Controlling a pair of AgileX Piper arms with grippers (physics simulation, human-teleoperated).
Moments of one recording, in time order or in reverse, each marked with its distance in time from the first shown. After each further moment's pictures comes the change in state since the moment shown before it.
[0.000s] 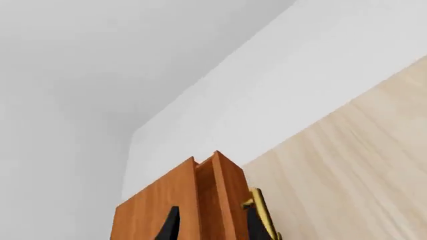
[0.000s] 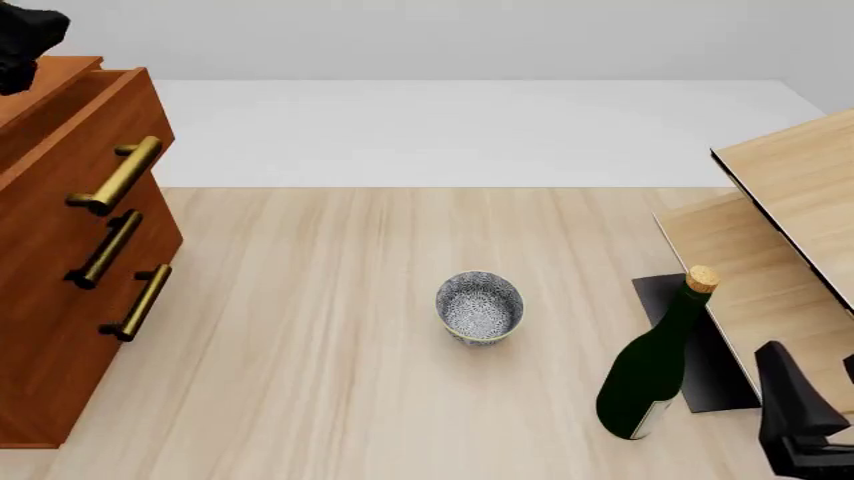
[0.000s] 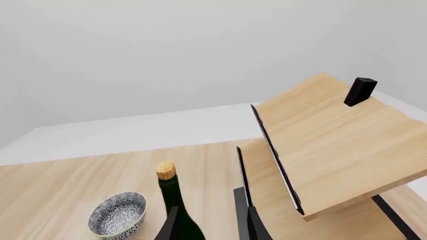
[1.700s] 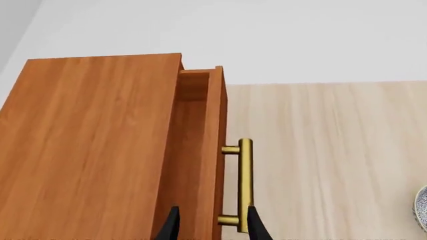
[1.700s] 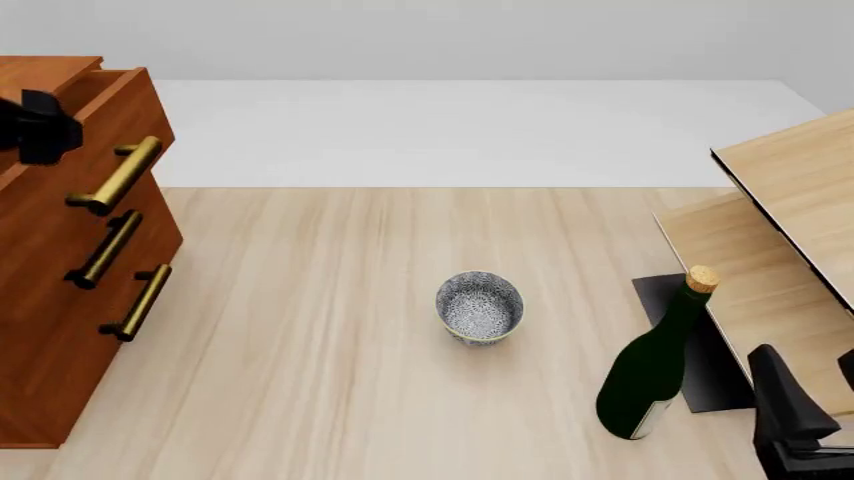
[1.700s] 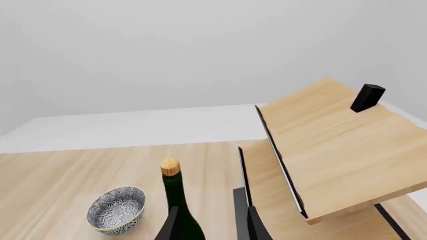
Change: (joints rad) left arm 0.163 0.103 0.116 0.144 -0.528; right arm 0.024 -0.001 0.006 -0.005 -0.050
